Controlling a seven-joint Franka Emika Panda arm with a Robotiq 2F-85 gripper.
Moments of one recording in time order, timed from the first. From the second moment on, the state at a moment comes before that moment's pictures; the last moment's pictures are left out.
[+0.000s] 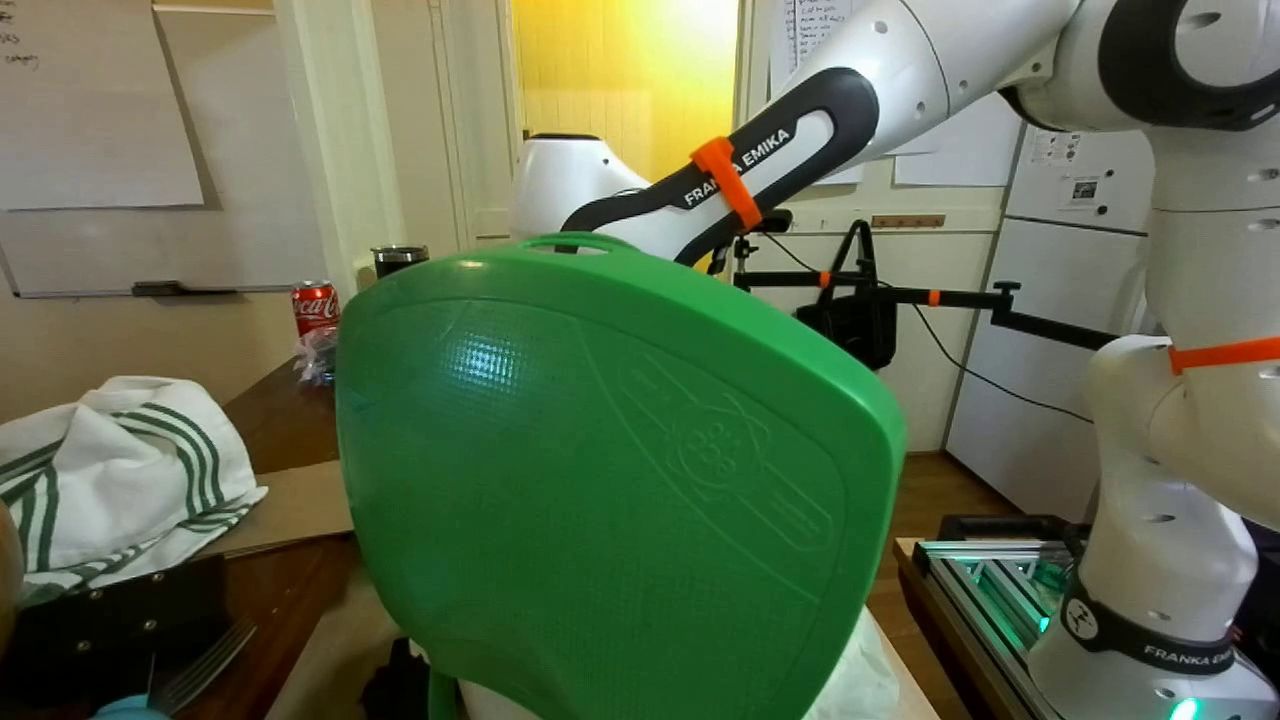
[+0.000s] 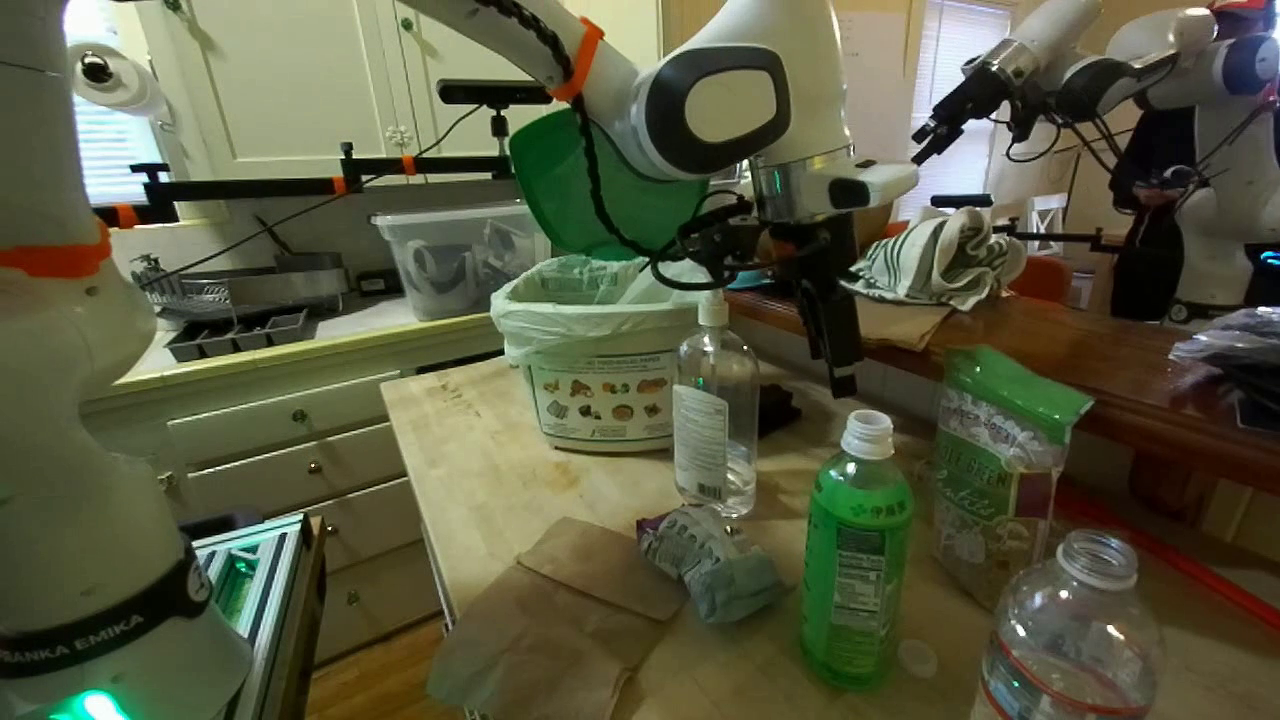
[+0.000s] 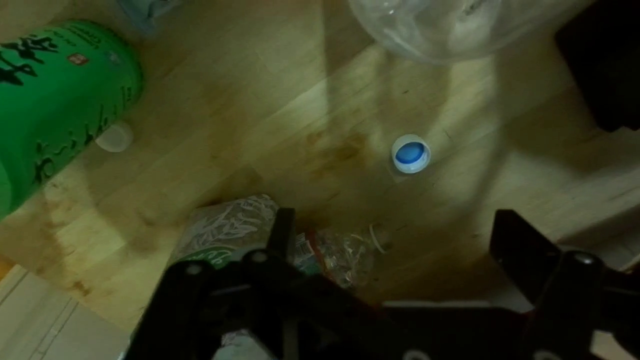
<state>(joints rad) -0.12 0.21 -0.07 -1.94 -0.04 2.38 0.30</state>
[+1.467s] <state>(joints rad) -0.12 0.25 -0.11 -1.90 0.02 2.37 0.31</state>
